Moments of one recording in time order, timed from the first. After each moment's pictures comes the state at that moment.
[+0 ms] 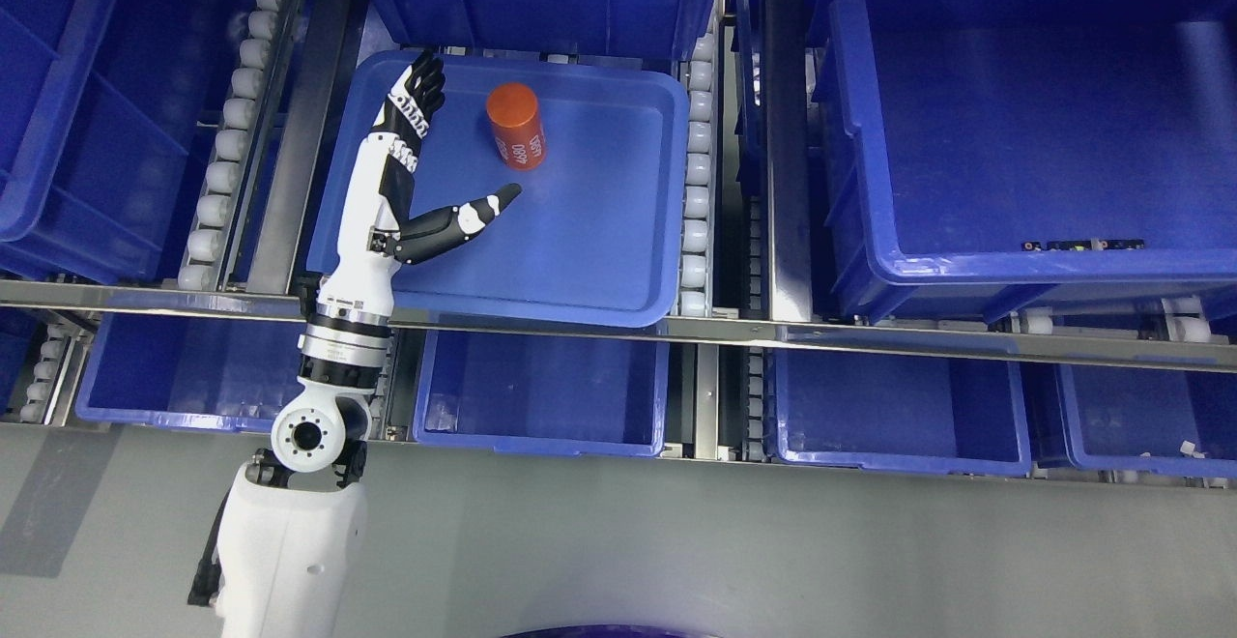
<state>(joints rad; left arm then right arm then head) -0.12 0.00 -0.03 -1.63 0.00 -0.36 -0.12 0.00 0.00 0.00 0.00 0.00 0.04 0.04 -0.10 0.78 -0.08</state>
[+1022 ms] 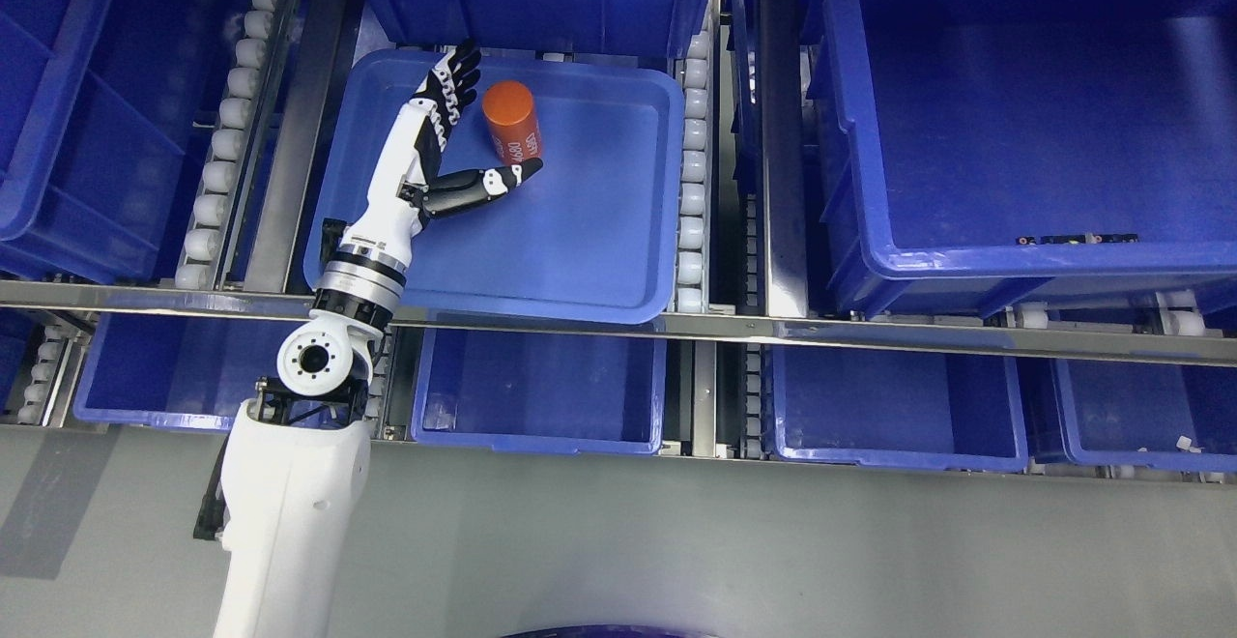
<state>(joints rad) -0.28 0.00 -0.03 -1.56 -0.04 -0.05 -0.20 0.00 0.00 0.00 0.00 0.00 0.05 0.03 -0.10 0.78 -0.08</state>
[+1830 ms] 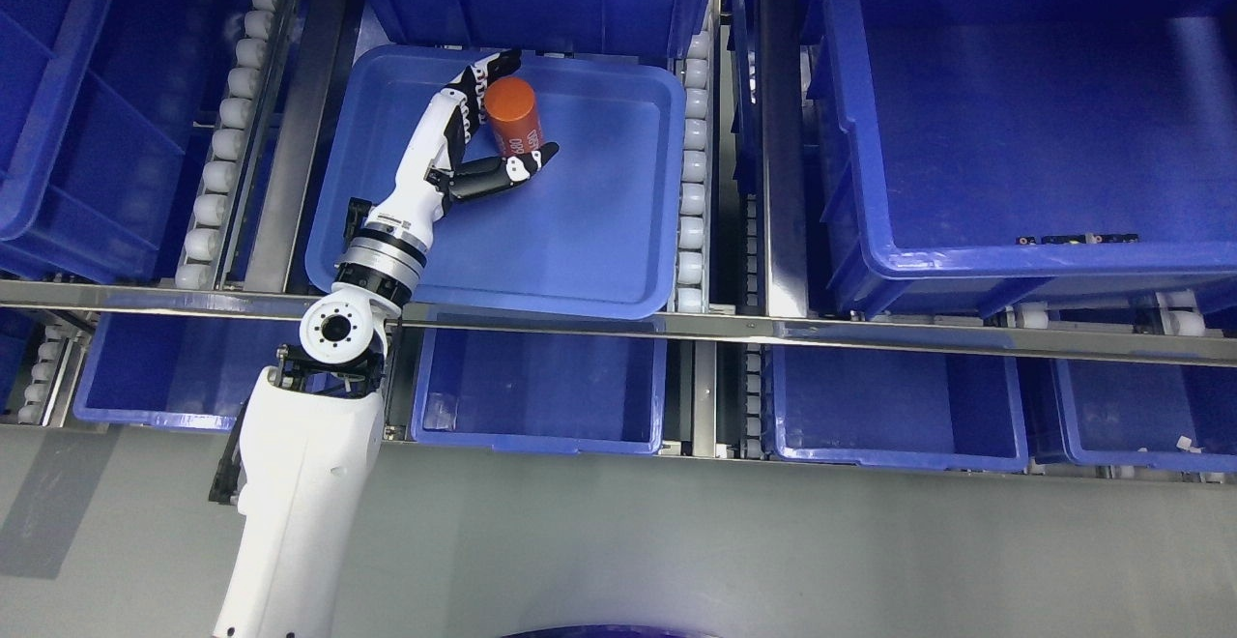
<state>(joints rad) -0.35 0.00 -0.06 -1.46 -0.06 -0.04 -0.21 0.00 0.00 0.00 0.00 0.00 0.04 0.03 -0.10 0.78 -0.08</state>
